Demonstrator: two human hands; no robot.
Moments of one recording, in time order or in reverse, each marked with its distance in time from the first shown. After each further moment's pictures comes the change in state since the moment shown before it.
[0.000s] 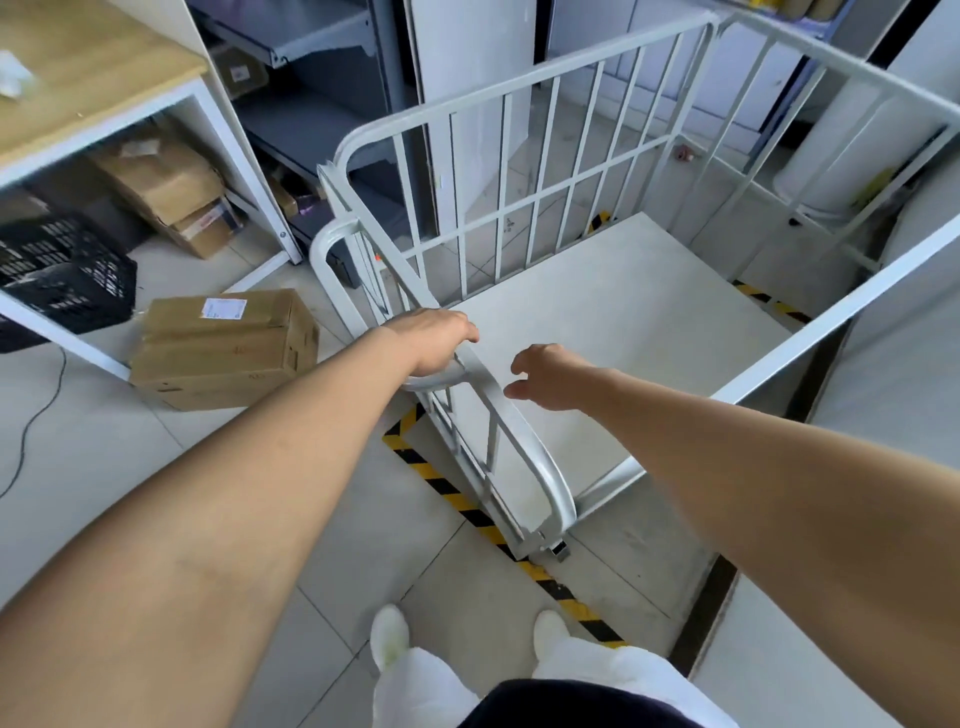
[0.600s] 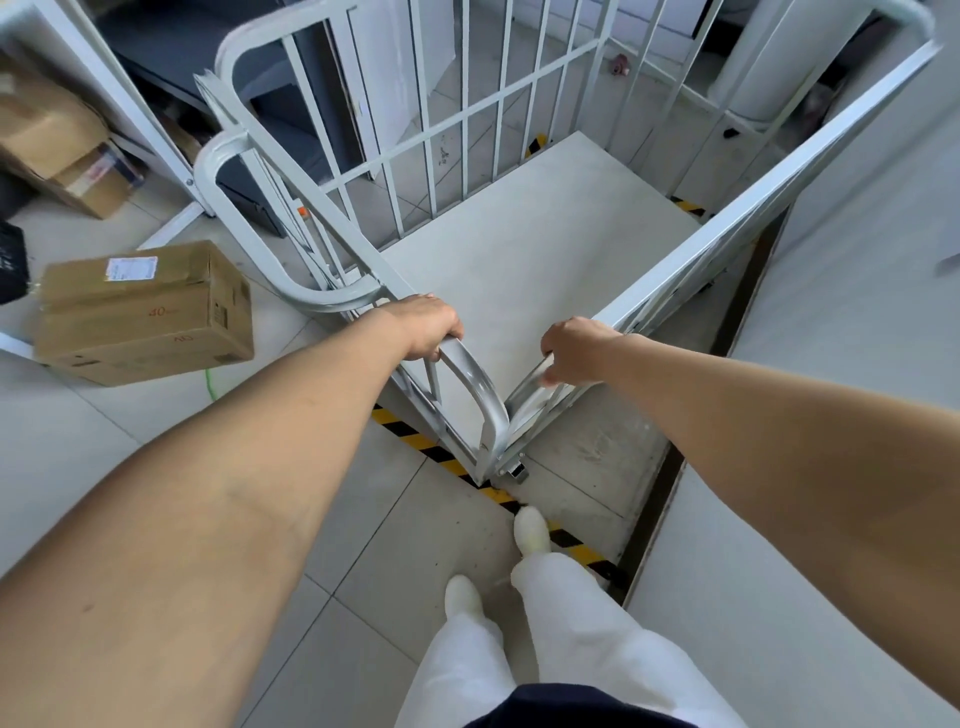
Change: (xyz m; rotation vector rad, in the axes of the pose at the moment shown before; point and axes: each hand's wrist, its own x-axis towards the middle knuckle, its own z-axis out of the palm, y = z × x) left_hand 0.002 0.097 0.057 0.031 -0.205 0.071; right_hand -0.073 0.098 0.050 -0.122 -0.053 0.192
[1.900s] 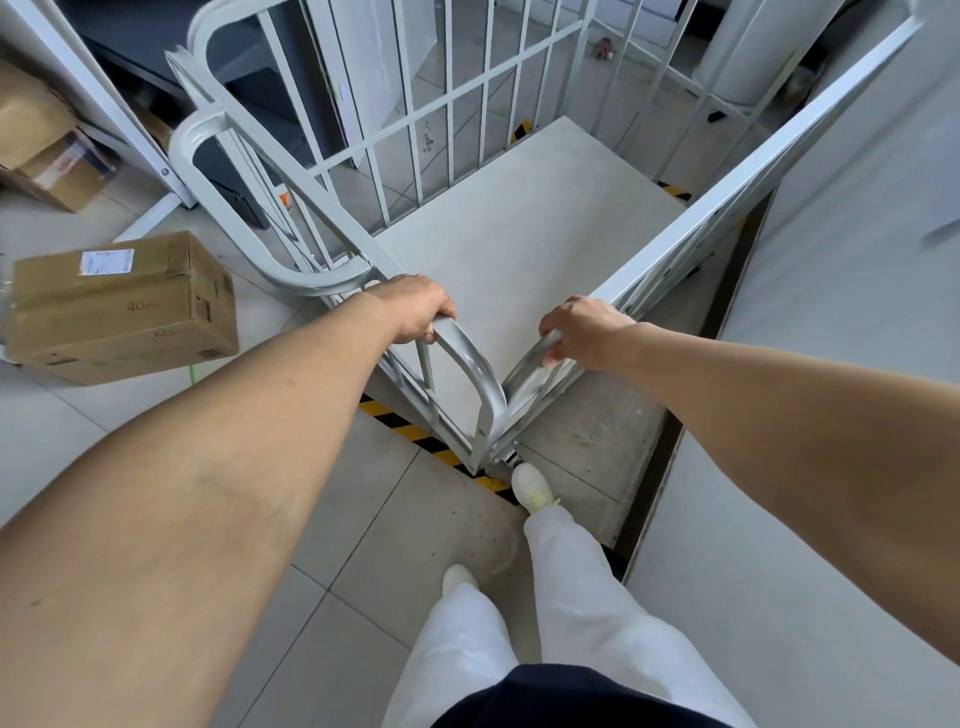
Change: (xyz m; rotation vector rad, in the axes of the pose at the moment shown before) left_hand 0.002 -0.011 0.015 -0.101 0.092 -0.002; right_hand -0.004 0.010 0.012 0.104 0.106 -0.011
